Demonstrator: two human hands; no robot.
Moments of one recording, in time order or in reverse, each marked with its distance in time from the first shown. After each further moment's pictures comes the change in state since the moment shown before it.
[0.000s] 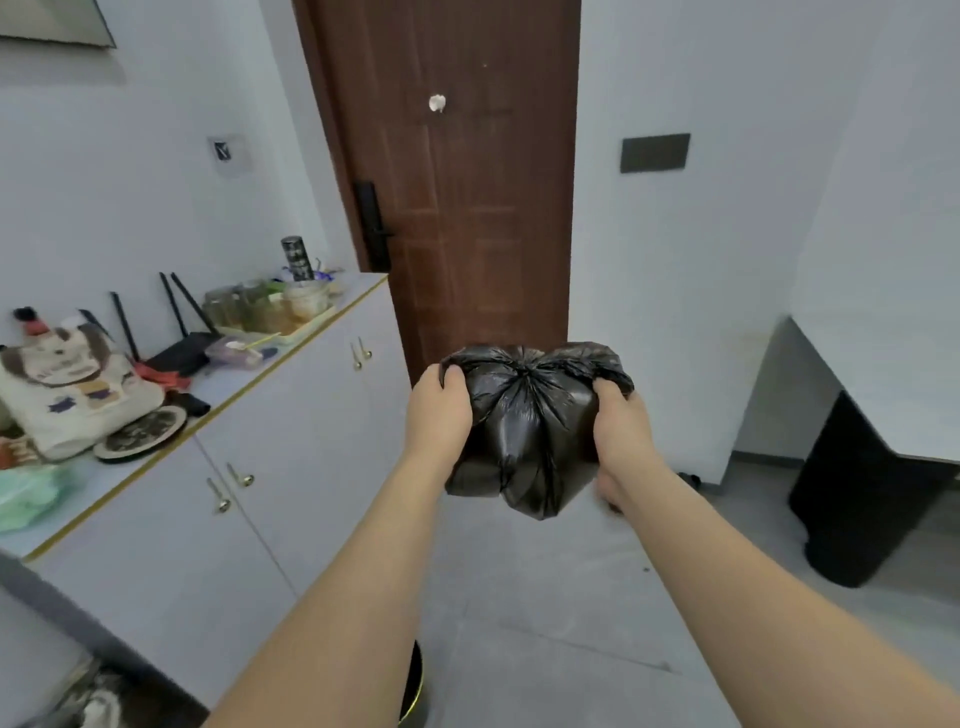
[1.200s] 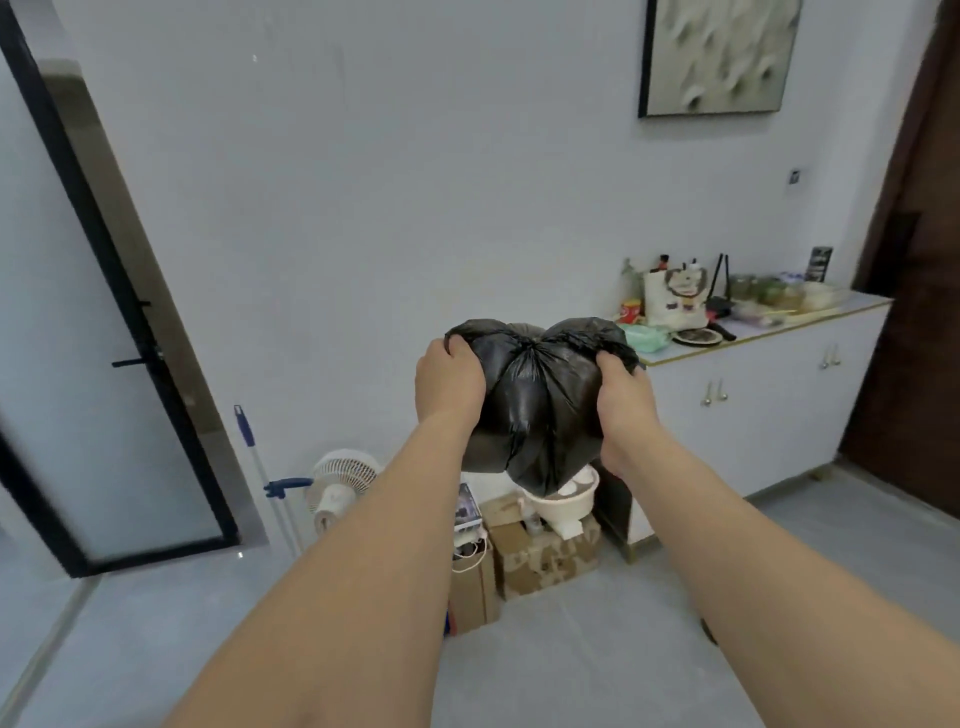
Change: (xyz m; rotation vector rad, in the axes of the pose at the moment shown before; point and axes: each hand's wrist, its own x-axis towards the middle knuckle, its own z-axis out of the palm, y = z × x) left_hand -0.657 0.012 -0.629 0.205 0.972 -0.238; right_hand -0.798 0.132 0.095 -0.120 -0.897 0.149
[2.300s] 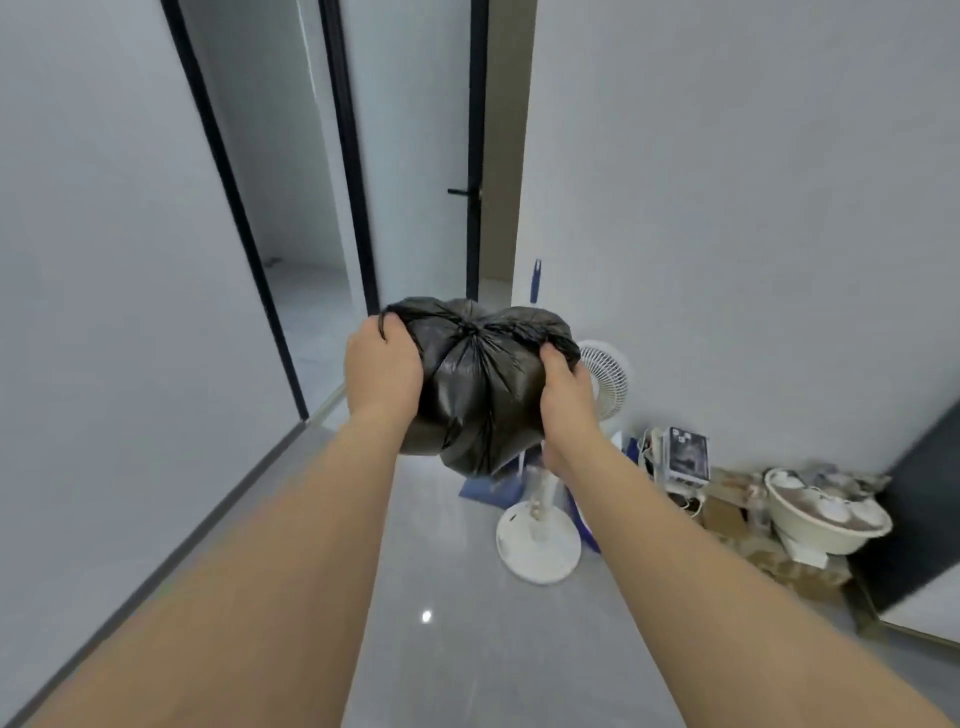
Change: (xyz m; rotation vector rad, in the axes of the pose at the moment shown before) left_hand -0.048 -0.219 -0.334 0.196 0.717 -0.309; right_hand -0.185 0.234 0.263 -0.201 -0.673 0.347
